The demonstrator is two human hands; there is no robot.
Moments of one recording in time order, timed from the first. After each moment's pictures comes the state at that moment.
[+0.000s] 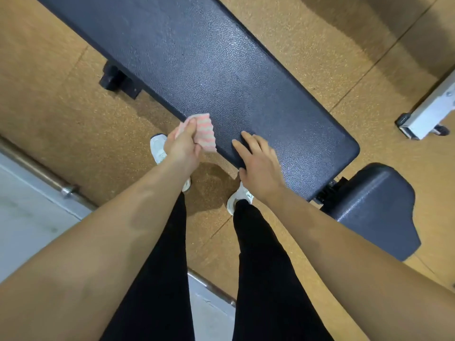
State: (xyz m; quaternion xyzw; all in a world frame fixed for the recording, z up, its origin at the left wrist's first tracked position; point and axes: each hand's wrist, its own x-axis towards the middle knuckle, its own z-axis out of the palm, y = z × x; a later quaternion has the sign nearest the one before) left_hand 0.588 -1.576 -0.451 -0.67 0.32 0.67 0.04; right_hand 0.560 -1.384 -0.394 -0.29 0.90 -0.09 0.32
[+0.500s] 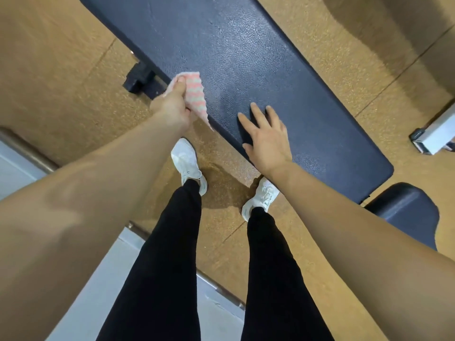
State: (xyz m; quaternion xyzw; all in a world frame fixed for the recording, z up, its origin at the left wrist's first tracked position) left_hand 0.517 -1.732 -0.431 -0.71 0.31 0.63 -0.03; right_hand 0.510 -1.510 -0.410 -0.29 0.91 -0.02 0.30
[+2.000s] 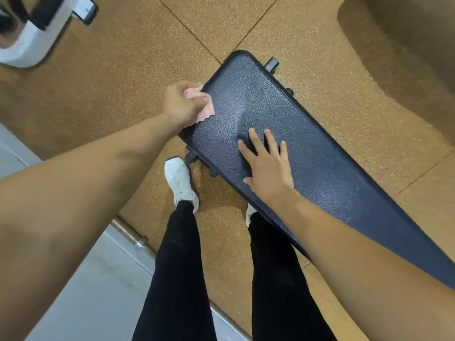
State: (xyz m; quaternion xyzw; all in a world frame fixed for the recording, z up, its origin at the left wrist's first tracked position) left_hand 0.366 -2.007 -0.442 -0.45 0.75 0.46 0.14; right_hand 0.386 -1.747 -0.419 -0.37 0.87 0.05 0.31
